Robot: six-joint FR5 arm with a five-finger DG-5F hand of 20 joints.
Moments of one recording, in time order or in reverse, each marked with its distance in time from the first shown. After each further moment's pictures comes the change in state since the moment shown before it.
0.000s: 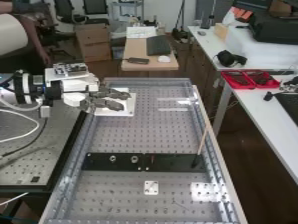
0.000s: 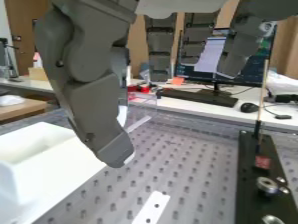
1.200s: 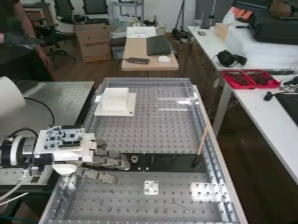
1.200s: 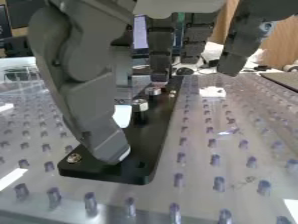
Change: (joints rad) arm -0.239 -0.302 0.071 0.189 -0.021 0.058
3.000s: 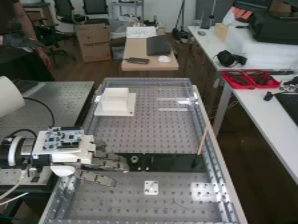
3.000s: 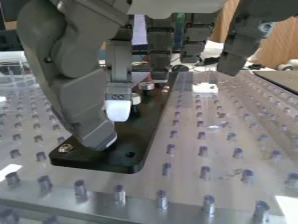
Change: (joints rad) arm -0.005 -0.004 -0.003 -0.011 0.021 -0.029
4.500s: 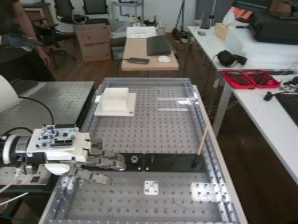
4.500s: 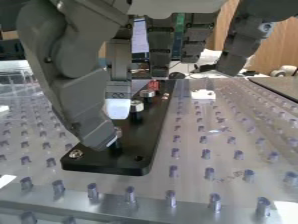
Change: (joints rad) arm -0.004 0.032 -0.057 0.073 0.010 0.049
